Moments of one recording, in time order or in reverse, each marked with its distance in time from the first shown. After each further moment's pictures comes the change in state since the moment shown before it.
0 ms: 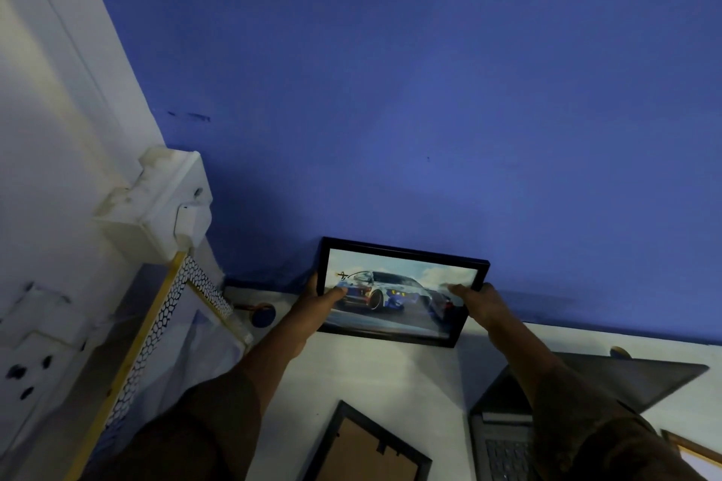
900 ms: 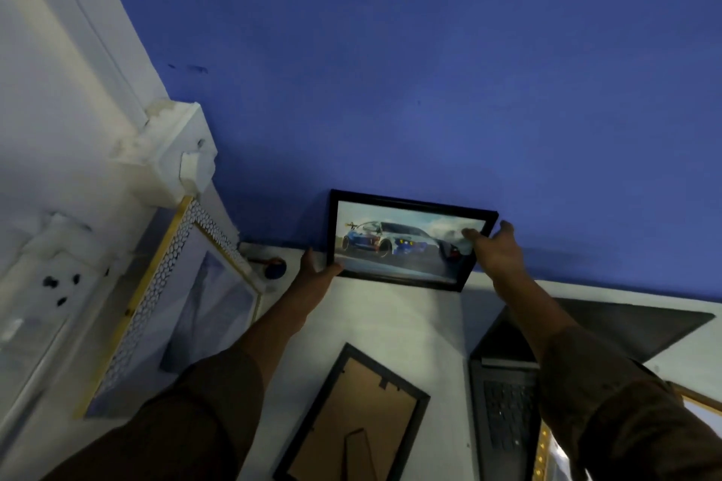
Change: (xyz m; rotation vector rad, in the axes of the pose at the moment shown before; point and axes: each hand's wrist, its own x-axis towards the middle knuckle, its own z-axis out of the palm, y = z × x) left_hand -0.043 -0.029 0.017 -0.024 0.140 -0.089; right_hand -0.035 -0.009 -0.017 0.047 0.204 -0.112
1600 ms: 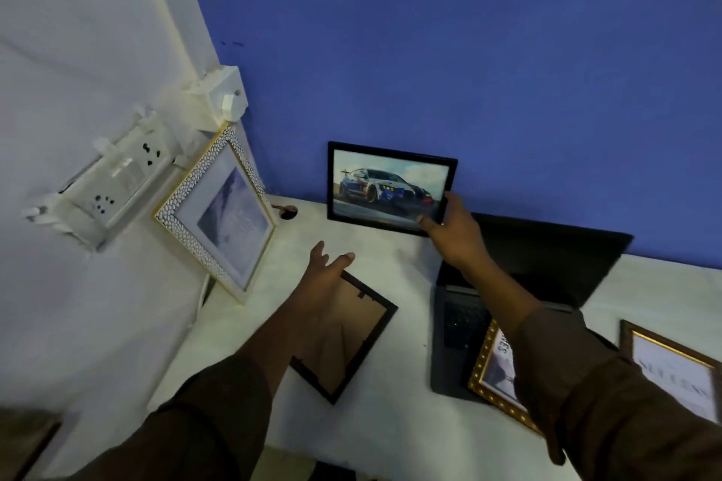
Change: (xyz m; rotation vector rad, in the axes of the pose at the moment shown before) left_hand -0.225 -0.060 0.095 -0.206 0.124 0.053; right_hand -0.159 0.076 -0.087 -0.043 -0.300 -0.529
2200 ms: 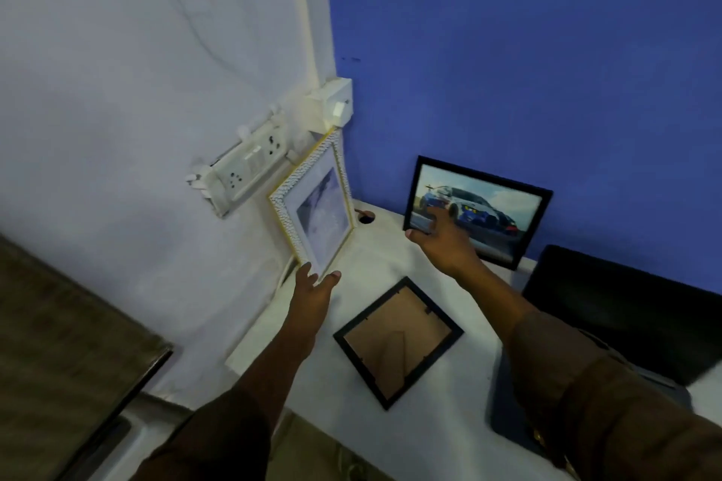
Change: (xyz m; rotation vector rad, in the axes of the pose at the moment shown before) left_hand -0.063 -0.036 -0.108 -0.137 0.457 0.115; right_hand -0.007 -0.072 0.106 -0.058 -0.311 -0.085
